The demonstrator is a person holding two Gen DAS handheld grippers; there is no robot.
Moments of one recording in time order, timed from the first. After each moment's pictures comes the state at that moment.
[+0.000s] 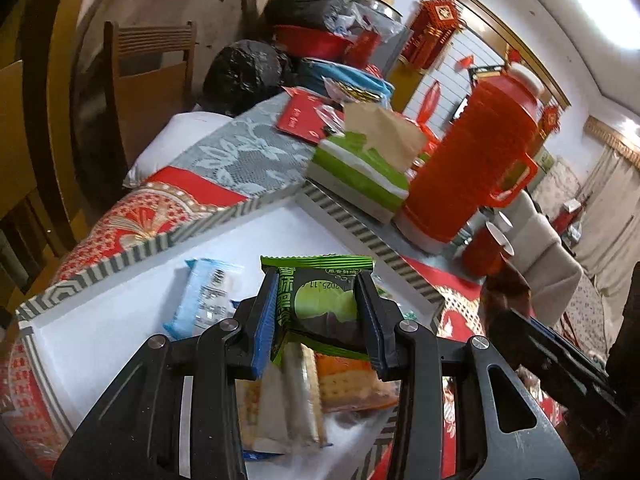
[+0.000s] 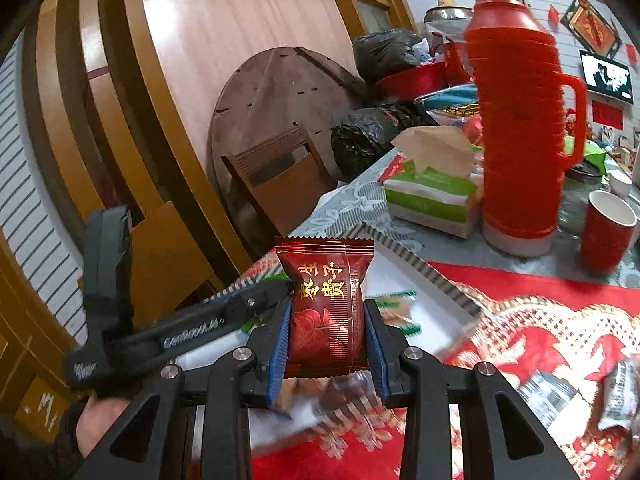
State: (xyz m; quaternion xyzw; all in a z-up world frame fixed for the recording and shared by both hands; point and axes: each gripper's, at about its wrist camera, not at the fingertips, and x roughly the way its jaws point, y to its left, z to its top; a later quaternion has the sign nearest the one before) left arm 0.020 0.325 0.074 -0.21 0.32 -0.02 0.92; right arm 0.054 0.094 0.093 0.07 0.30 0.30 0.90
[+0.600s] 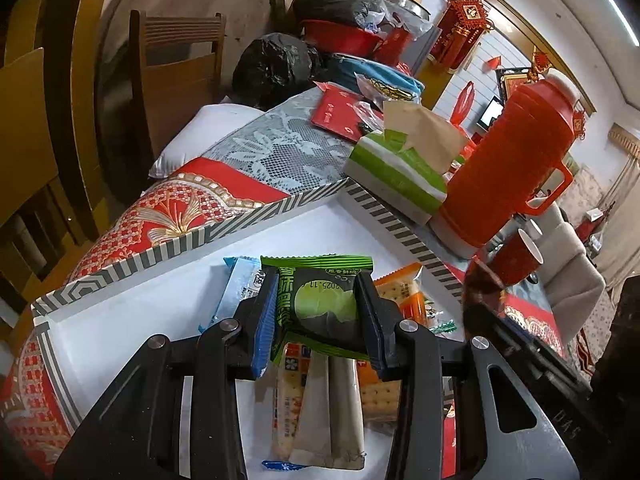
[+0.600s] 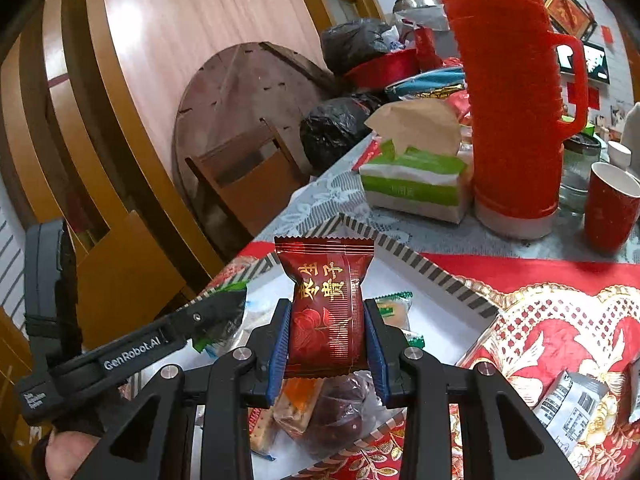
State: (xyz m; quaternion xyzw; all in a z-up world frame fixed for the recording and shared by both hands) left arm 0.027 0.338 0.060 -0.22 0.34 0.02 0.91; right arm 0.087 0.108 0.058 0.08 0.33 0.25 0.91
